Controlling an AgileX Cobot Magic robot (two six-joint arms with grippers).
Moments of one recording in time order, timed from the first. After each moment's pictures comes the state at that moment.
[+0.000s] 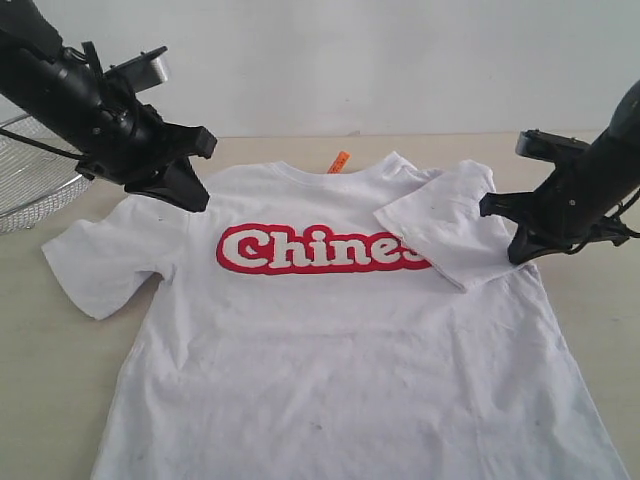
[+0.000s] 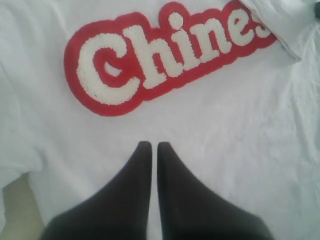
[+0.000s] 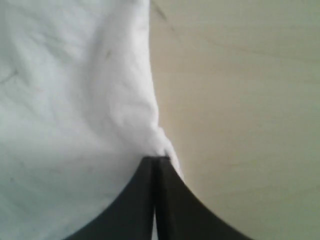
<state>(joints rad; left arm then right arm) -0.18 1.88 -1.38 -0.59 0.90 0.43 -0.15 2.09 -1.32 0.44 0.64 -0.28</state>
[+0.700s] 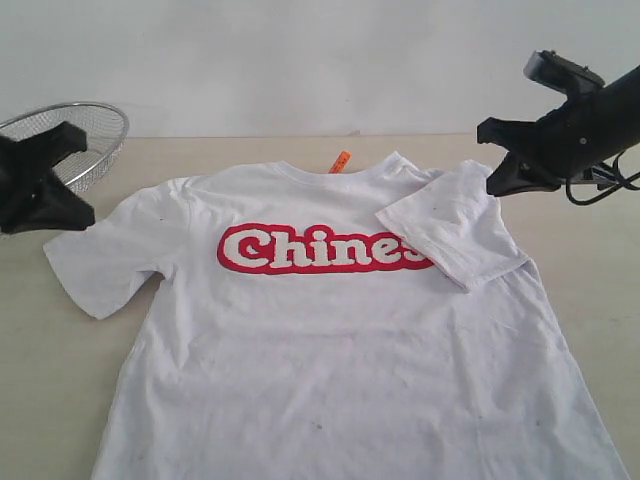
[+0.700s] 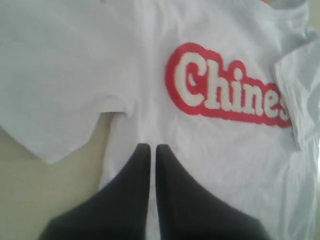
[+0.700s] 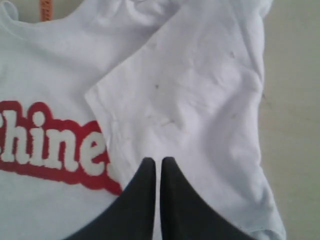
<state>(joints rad) 0.10 1.60 -0.96 -0.82 0.70 0.38 -0.16 1.94 -1.31 0.79 0.70 -0.56</state>
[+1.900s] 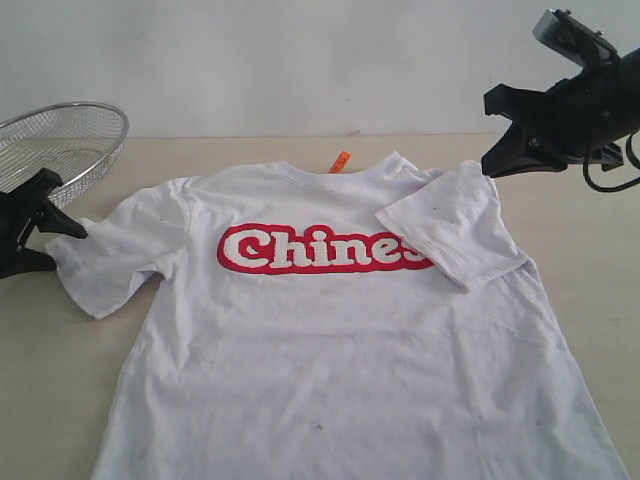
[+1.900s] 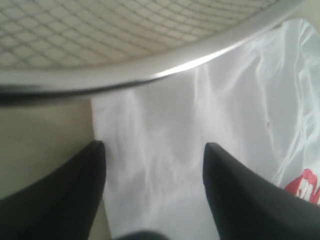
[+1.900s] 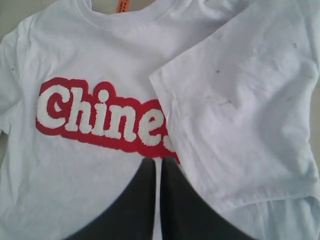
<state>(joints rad) 0.30 2.09 -1.15 -1.07 0.62 0.57 -0.16 1.79 -1.26 0.85 0.81 -0.61</state>
